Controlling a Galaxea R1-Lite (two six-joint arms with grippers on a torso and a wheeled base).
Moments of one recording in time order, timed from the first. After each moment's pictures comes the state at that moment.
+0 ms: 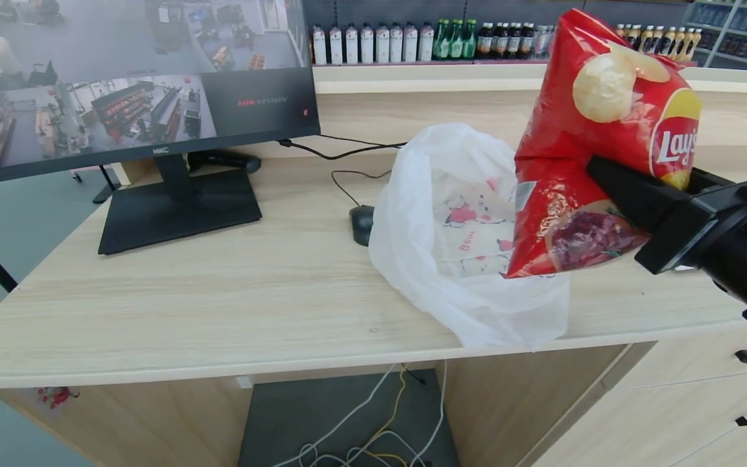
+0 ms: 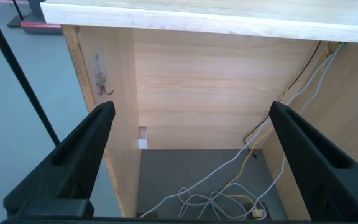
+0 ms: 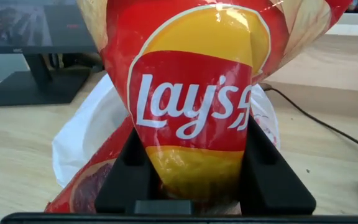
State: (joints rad) left arm 0.00 0.00 0.00 0.00 0.00 0.00; right arm 0.66 1.29 -0.60 -0.97 -0.29 -0.12
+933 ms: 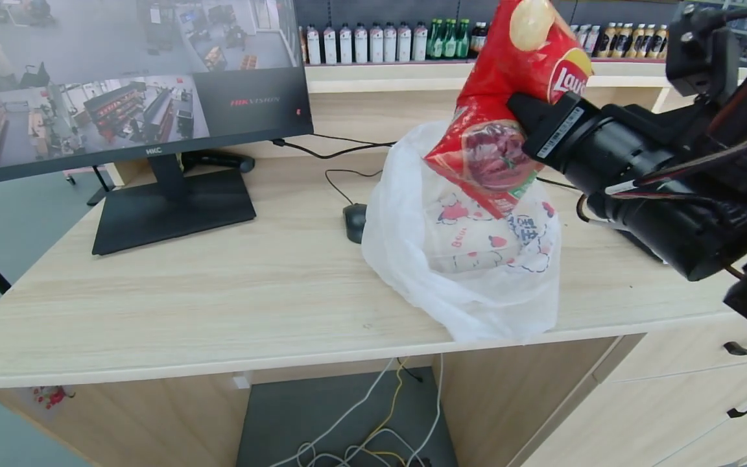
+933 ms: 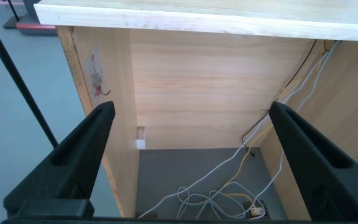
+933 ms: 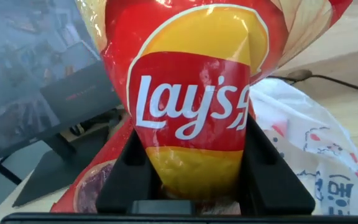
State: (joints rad) left arm 0.00 0.00 0.00 0.00 0.00 0.00; right arm 0.59 1.63 -1.01 -0.91 -0.32 0.28
